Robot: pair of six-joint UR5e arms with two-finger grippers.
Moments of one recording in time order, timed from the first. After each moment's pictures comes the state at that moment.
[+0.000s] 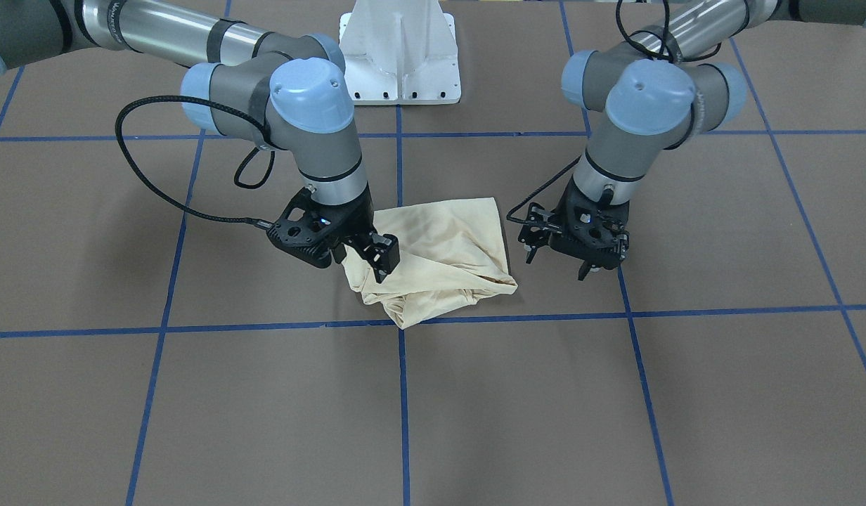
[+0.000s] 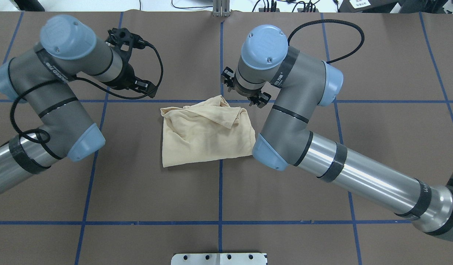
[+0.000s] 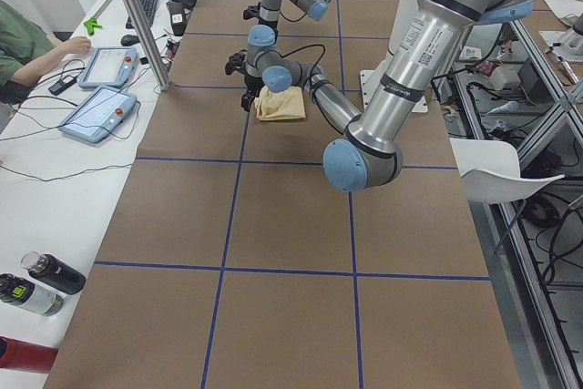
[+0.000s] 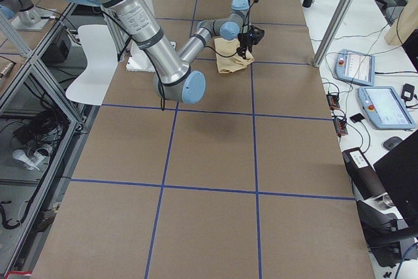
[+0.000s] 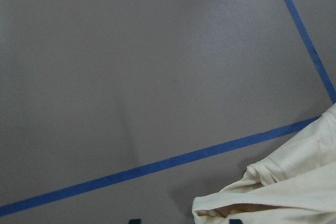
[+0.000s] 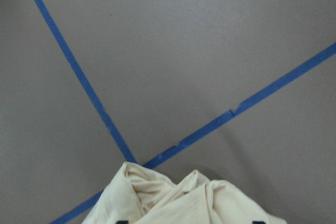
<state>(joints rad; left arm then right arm) -0.81 -2.09 -1.68 -1.80 -2.00 -0.65 0.62 -0.75 1.52 -1.51 1.83 1.73</state>
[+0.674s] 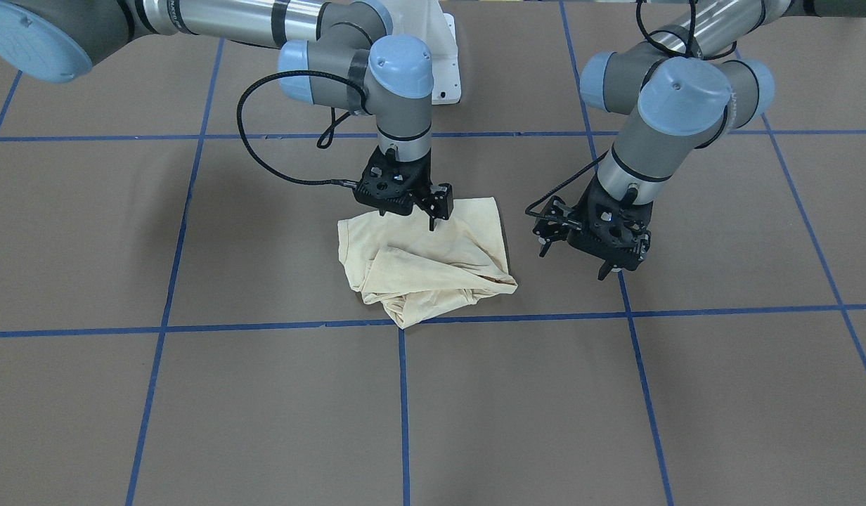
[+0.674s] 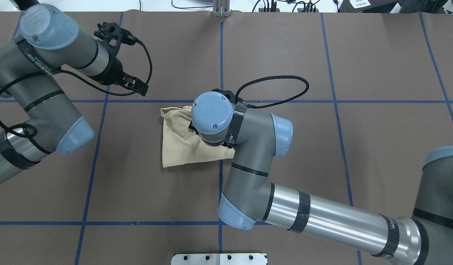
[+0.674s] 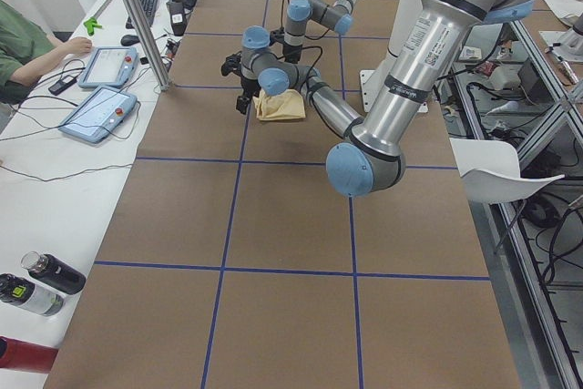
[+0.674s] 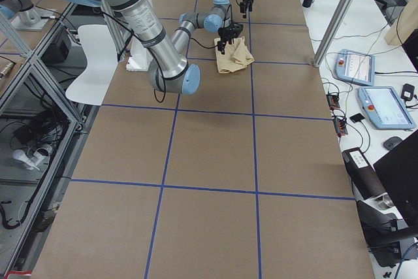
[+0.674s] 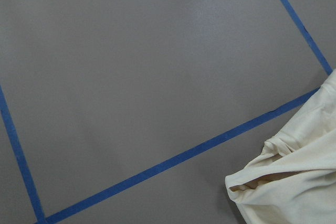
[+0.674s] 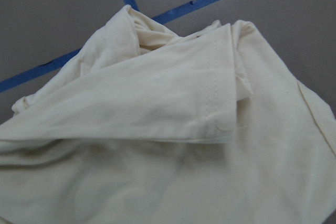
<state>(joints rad) -0.84 -2.08 -1.69 -1.80 -2.04 -0.61 0.42 -0.69 1.45 -1.56 1.69 1.66</state>
